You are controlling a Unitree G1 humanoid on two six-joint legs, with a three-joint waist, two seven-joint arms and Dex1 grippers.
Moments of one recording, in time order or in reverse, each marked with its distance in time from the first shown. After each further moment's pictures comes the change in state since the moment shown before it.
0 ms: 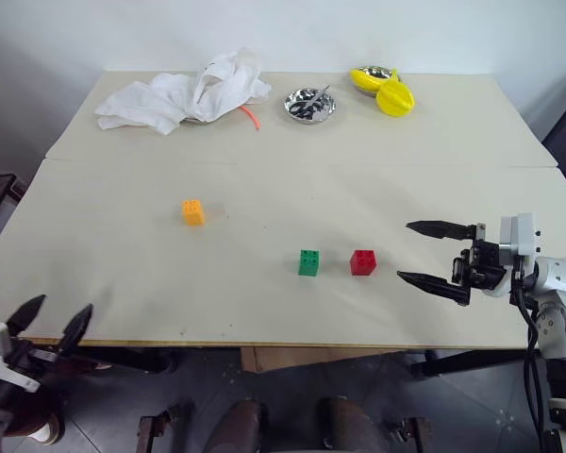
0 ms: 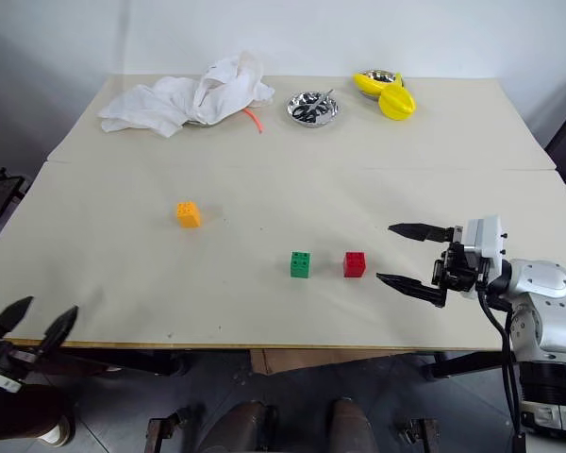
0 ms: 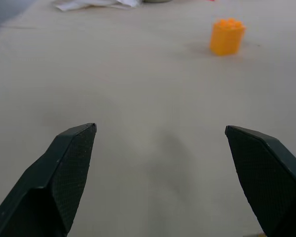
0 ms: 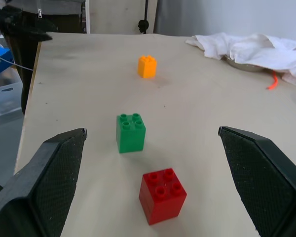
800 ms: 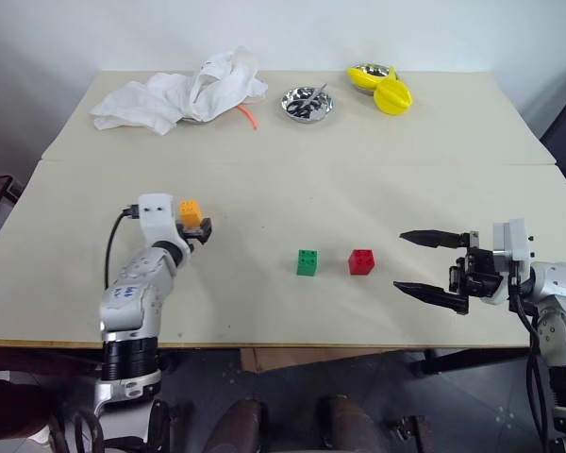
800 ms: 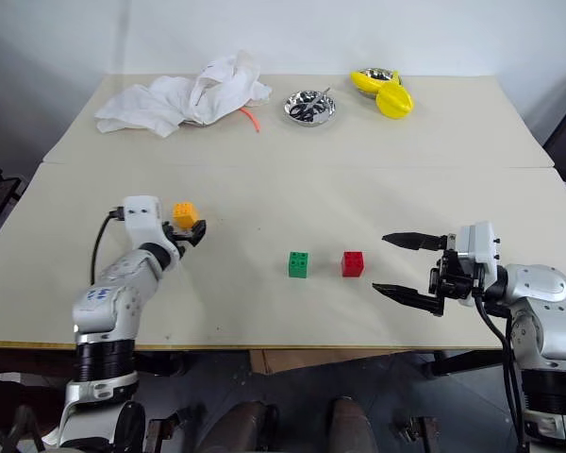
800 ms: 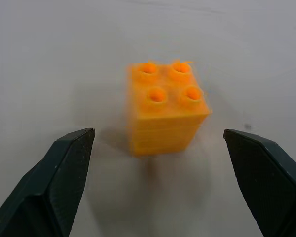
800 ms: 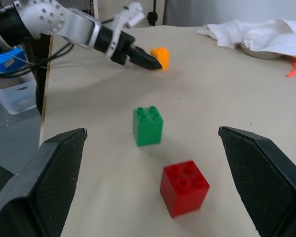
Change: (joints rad) left arm -0.809 -0.175 -0.520 0.134 0.247 0.649 0.777; right arm 0.059 -0.006 0.005 -0.121 0.006 0.089 -0.033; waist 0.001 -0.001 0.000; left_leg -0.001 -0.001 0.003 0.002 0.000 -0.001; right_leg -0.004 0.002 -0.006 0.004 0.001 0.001
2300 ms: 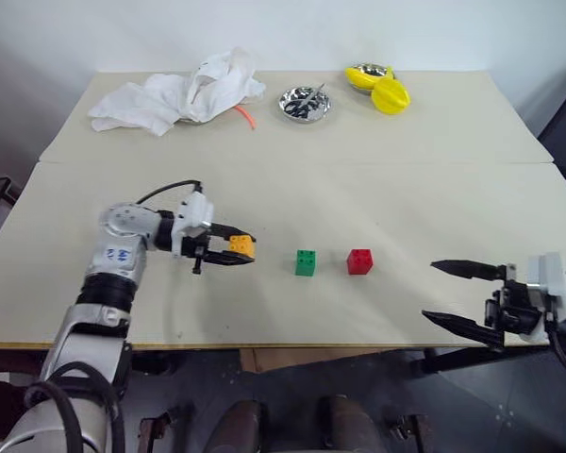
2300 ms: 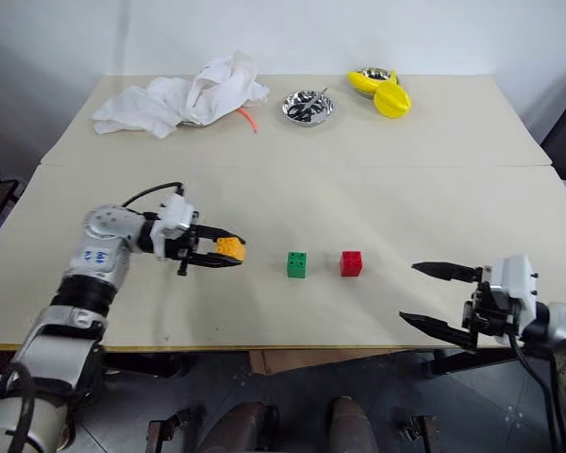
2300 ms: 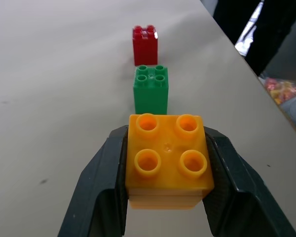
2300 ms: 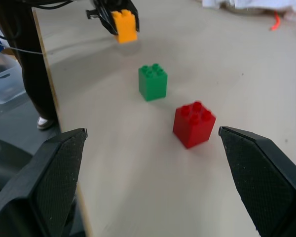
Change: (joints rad) left arm -0.362 0.284 -0.335 0.766 0.001 -0.928 -1.535; right arm 0.319 -0.103 -0.184 -0.159 0.063 0.053 -0.028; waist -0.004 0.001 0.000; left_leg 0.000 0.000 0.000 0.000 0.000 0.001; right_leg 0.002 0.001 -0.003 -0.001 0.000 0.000
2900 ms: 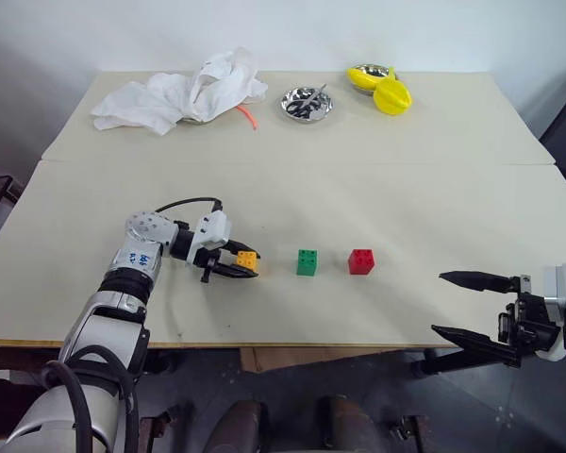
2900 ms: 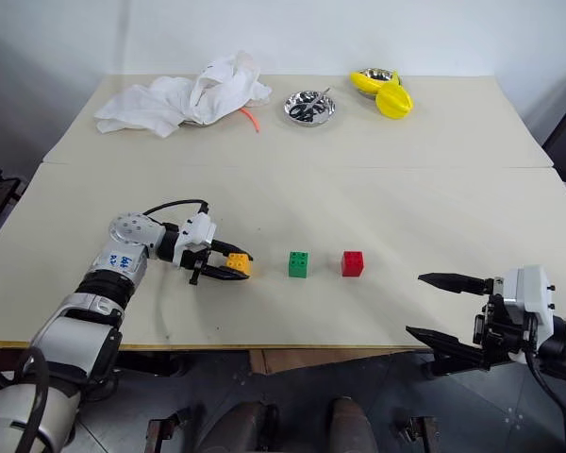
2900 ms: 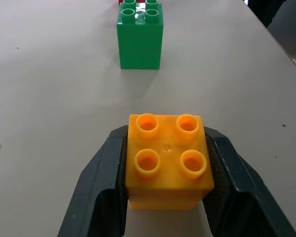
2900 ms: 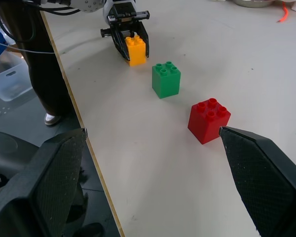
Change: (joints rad) left arm -0.092 -0.037 -0.047 0.274 0.119 -0.162 0.001; right arm 0.101 -0.010 -0.066 -0.111 0.042 0.059 -0.031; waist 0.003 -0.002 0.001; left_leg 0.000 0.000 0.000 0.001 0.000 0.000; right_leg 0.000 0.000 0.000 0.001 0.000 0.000
